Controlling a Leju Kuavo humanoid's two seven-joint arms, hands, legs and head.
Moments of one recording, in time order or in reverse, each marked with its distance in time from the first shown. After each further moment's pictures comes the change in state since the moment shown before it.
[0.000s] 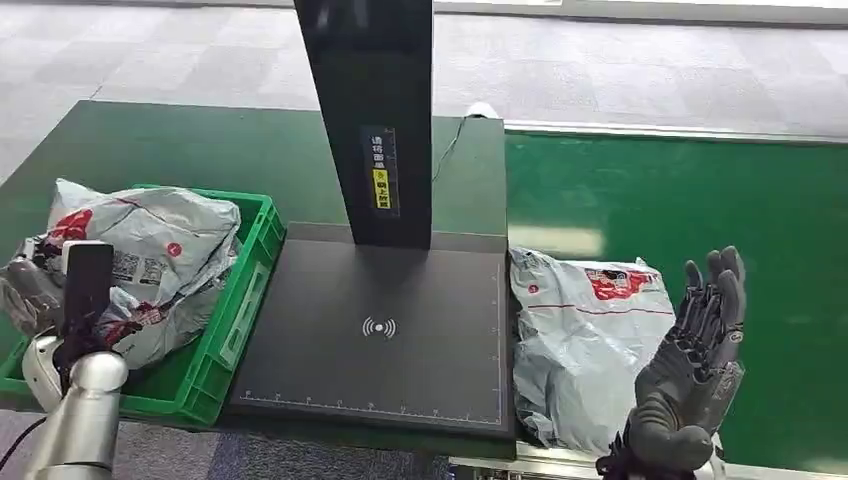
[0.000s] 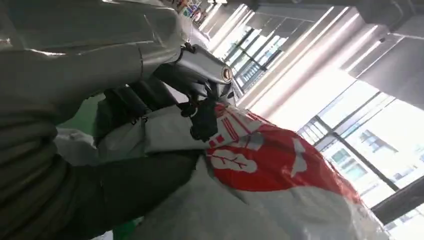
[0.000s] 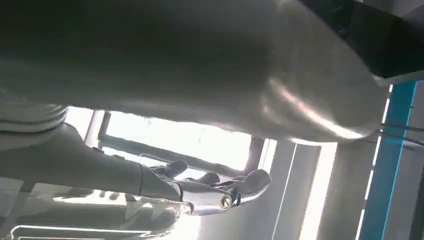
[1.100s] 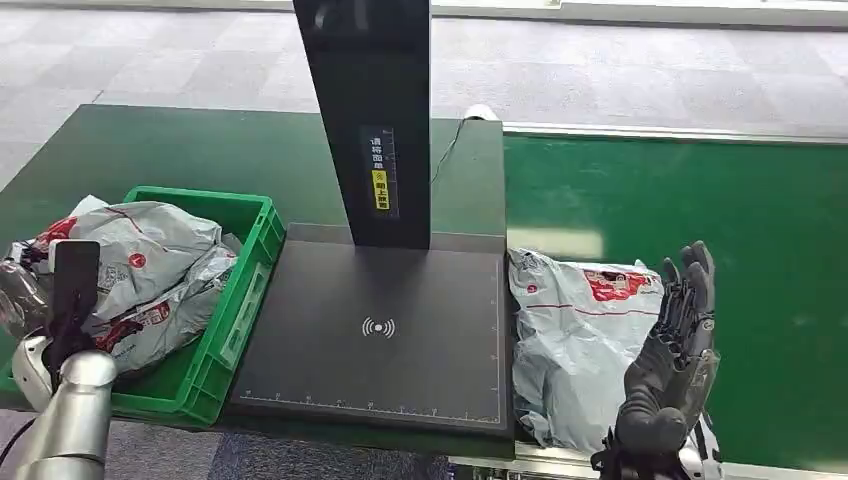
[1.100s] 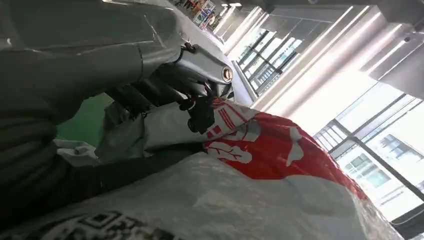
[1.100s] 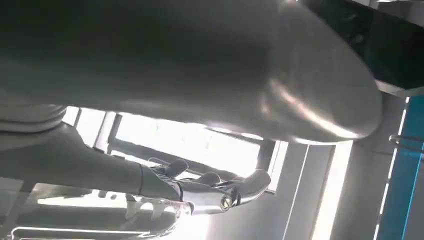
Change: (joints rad) left arm -0.023 0.010 0.042 0.061 0.001 -0.018 0.009; right arm -0.016 0.000 0.002 0.050 0.008 0.017 0.014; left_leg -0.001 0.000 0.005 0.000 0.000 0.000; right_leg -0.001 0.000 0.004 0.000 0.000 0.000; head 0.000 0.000
